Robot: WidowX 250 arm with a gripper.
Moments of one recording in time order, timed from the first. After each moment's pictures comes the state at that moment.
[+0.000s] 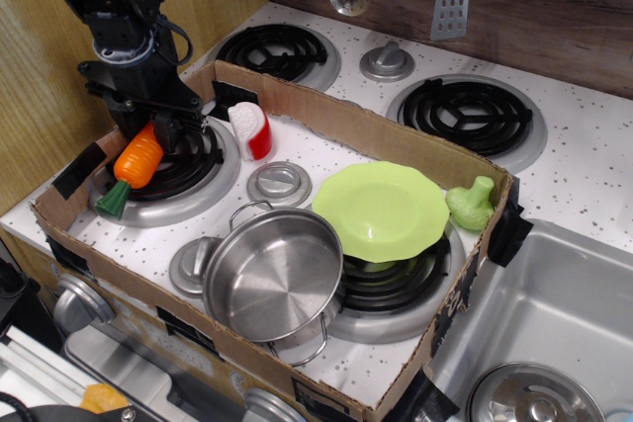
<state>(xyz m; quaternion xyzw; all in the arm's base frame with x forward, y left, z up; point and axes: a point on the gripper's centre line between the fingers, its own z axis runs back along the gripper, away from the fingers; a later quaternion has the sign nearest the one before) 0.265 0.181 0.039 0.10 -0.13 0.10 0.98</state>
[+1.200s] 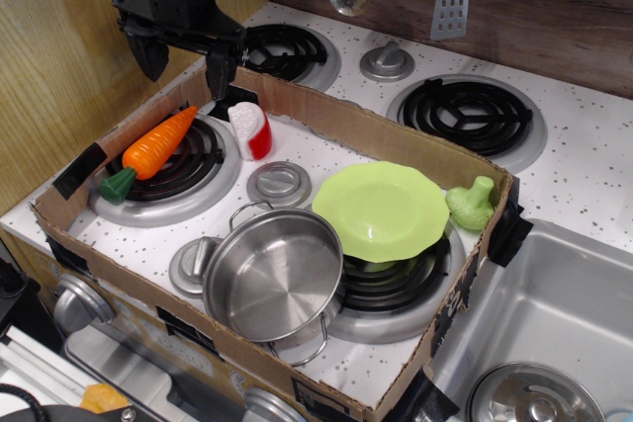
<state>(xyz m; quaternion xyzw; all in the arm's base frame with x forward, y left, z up) 0.296 0.157 0.082 0.09 -0.11 0.12 0.98</state>
